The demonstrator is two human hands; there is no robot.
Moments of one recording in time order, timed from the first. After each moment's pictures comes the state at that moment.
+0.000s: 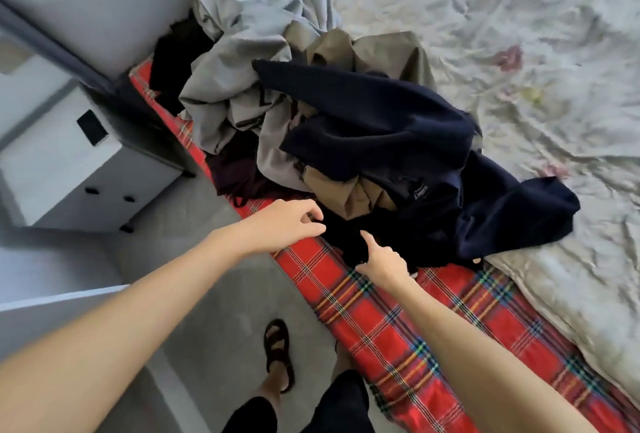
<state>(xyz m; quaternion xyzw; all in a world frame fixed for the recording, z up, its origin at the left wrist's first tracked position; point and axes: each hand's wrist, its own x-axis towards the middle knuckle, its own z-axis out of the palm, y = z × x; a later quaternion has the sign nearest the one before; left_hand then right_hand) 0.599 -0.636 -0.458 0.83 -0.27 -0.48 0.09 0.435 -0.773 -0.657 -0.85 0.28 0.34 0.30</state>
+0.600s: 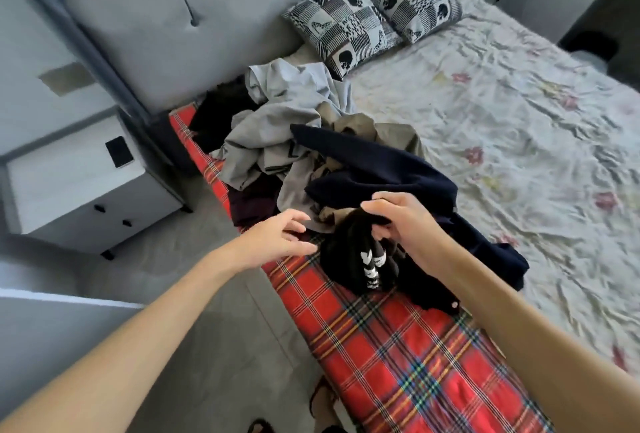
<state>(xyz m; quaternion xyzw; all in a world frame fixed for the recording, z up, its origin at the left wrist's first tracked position) 0.593 -0.529 -0.364 0.80 -0.19 -0.45 0.35 0.489 -0.755 -0.342 -0.67 0.19 0.09 0.71</state>
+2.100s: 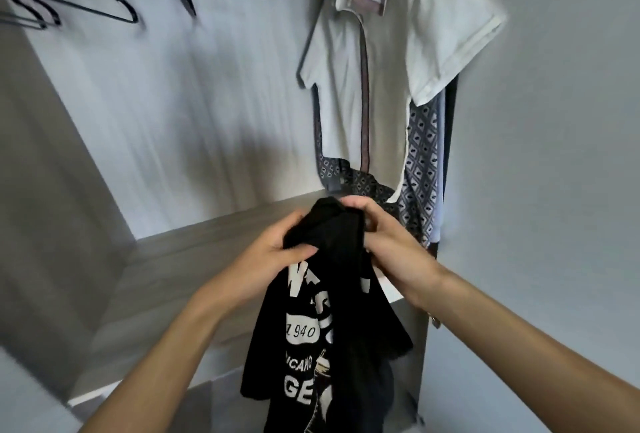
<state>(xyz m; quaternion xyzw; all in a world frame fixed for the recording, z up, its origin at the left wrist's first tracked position) 0.217 0.033 -0.062 0.71 0.33 0.36 0.50 0.415 0.013 -0.080 -0.39 -0.53 0.52 0.54</state>
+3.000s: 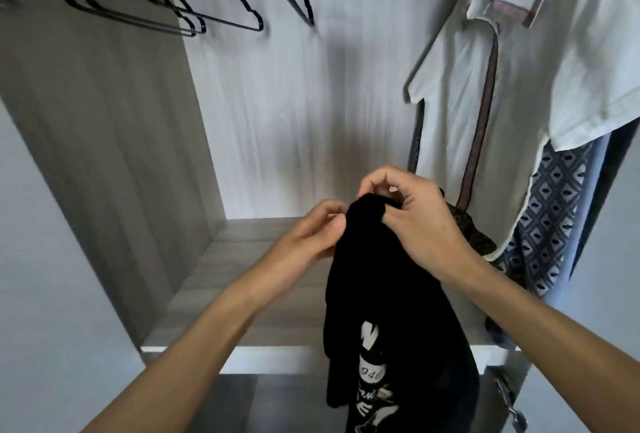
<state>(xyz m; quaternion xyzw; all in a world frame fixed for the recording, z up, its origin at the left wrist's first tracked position) 0.205 0.076 -0.039 0.68 0.36 0.48 0.43 0.388 0.115 -0.007 -0.25 -0.79 0.25 0.51</state>
